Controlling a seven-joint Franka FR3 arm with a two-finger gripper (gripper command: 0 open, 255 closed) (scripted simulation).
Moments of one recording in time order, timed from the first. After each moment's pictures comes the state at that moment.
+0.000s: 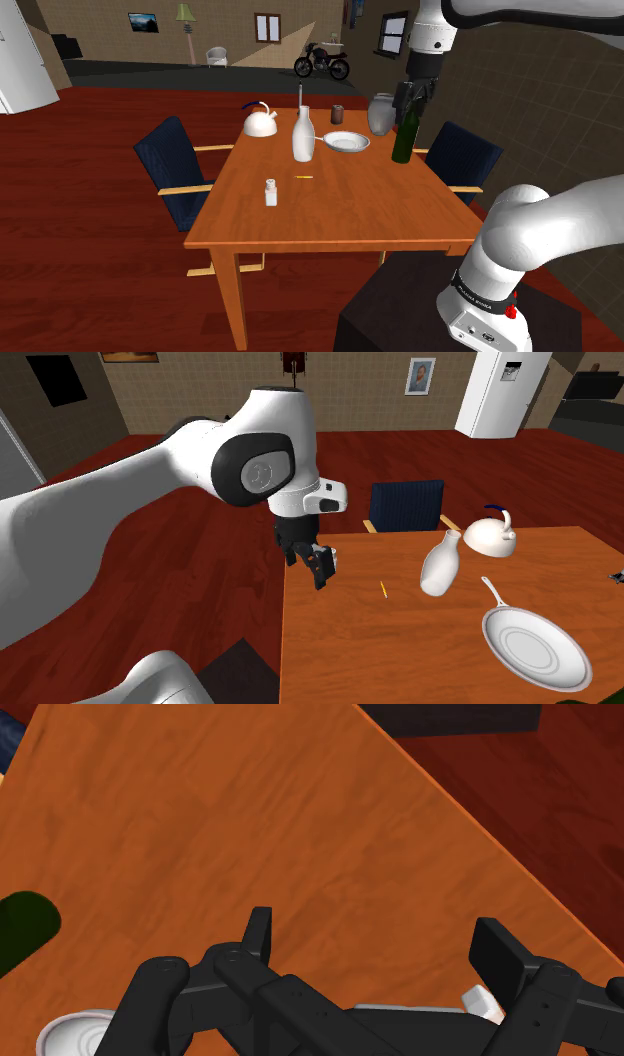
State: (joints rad) arm 0.00 -0.82 -0.02 -2.27 -0.08 1.51 0.08
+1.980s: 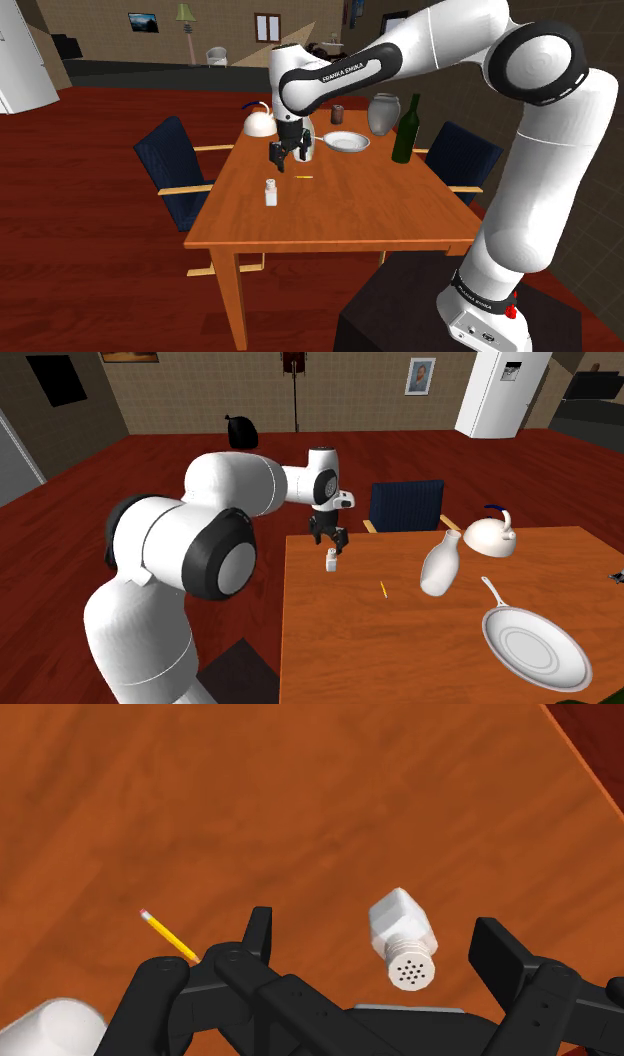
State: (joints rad) arm 0.09 0.11 0.18 -1.88 -0.13 1.98 0.33
